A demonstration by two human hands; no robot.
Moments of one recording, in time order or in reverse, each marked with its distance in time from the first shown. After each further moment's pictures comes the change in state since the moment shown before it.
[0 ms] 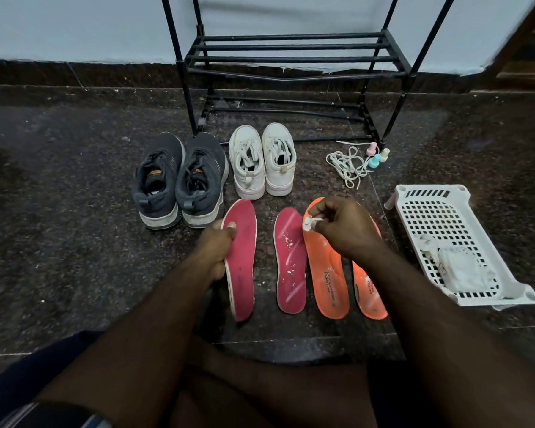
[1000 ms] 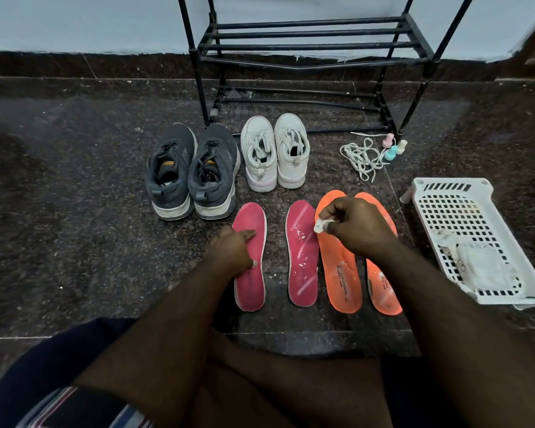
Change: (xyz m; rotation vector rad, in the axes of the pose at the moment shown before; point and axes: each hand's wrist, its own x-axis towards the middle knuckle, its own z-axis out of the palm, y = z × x) left_hand 0.007 -0.021 -0.020 1.433 -0.035 0.205; right_hand 0.001 0.009 0.004 -0.119 -0.105 0.024
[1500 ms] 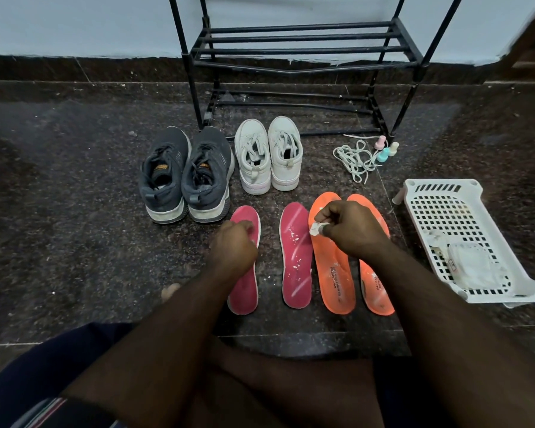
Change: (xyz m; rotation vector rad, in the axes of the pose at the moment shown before) left_hand -0.007 0.026 -0.003 -0.200 0.247 0.059; right_hand -0.002 0.001 -0.003 0.023 -0.022 0.025
